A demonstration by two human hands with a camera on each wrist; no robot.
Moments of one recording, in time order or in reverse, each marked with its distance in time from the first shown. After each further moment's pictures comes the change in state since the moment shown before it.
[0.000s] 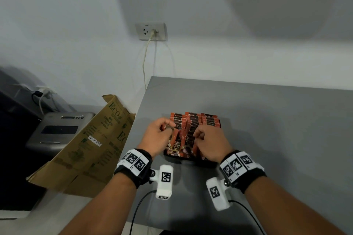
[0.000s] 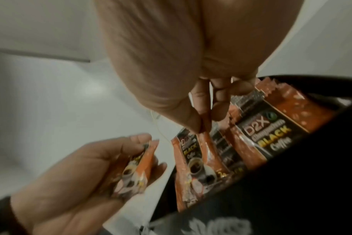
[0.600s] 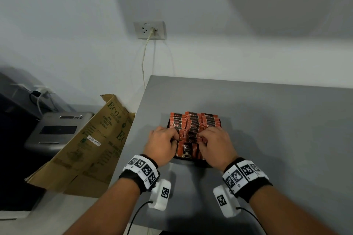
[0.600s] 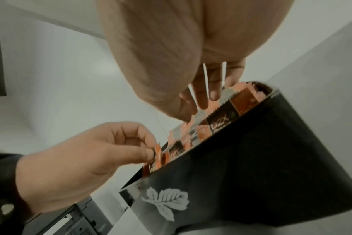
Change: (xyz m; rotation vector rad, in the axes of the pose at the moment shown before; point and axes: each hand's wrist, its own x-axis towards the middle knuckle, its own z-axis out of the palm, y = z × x) left_hand -0.004 -0.024 0.007 0.770 -0.061 0.394; right_hand -0.007 0.029 0.018 -0.266 0.200 -0.156
